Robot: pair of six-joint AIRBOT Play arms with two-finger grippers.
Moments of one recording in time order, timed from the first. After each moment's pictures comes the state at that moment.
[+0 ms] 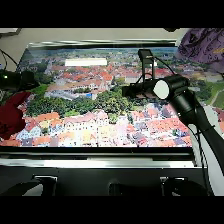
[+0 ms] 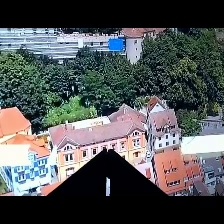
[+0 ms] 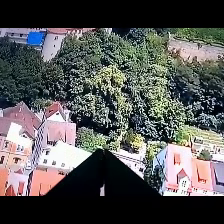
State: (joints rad) left arm 0.02 -1.20 1.61 1.30 -1.43 -1.61; right arm 0.43 -1.29 1.37 -1.44 0.94 1.75
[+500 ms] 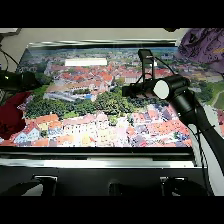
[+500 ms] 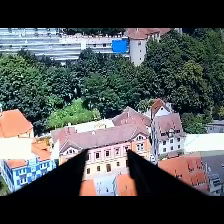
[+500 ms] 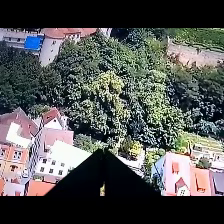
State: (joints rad) left arm 0.02 -1.21 1.61 1.34 -1.45 -1.64; right arm 0.43 -1.29 1.37 -1.44 0.94 1.75
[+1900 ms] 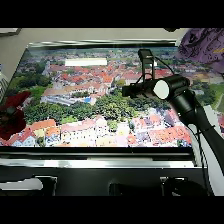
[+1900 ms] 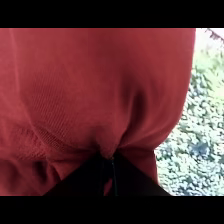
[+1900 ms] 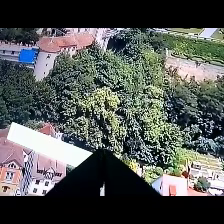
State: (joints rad) left arm 0.61 -1.54 1.18 1.57 -0.87 -1.84; right arm 0.43 -1.29 1.38 -1.44 0.95 1.75
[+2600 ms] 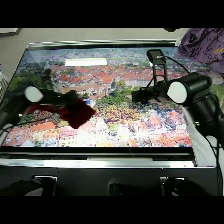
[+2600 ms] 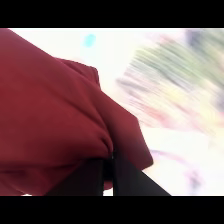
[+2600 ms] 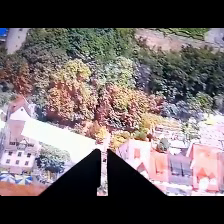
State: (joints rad) left arm -0.28 -1.29 1.18 1.24 -0.92 -1.96; right arm 0.43 -1.15 1.38 -1.57 1.19 1.78
